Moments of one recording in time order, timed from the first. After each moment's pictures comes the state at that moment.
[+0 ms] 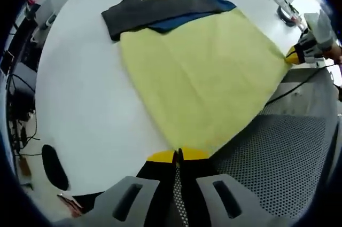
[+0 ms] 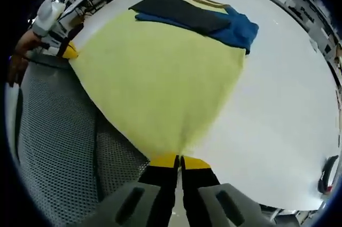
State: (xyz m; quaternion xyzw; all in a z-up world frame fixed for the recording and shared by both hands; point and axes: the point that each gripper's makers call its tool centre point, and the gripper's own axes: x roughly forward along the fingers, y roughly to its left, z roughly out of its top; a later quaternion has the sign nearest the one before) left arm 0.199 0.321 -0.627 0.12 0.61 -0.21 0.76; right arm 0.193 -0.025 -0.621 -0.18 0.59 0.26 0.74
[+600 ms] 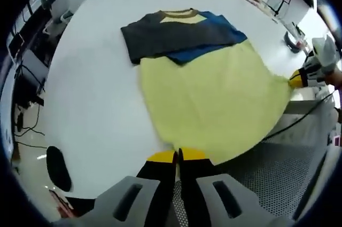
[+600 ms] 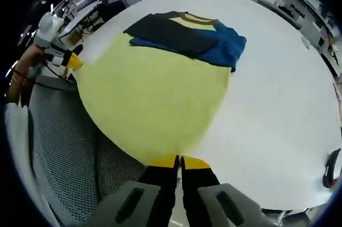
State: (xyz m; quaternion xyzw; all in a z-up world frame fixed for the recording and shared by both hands) left arm 0.242 0.320 -0.592 0.06 0.55 -0.17 0.82; right arm 0.225 -0.023 -0.588 -0.13 0.55 0.25 0.79
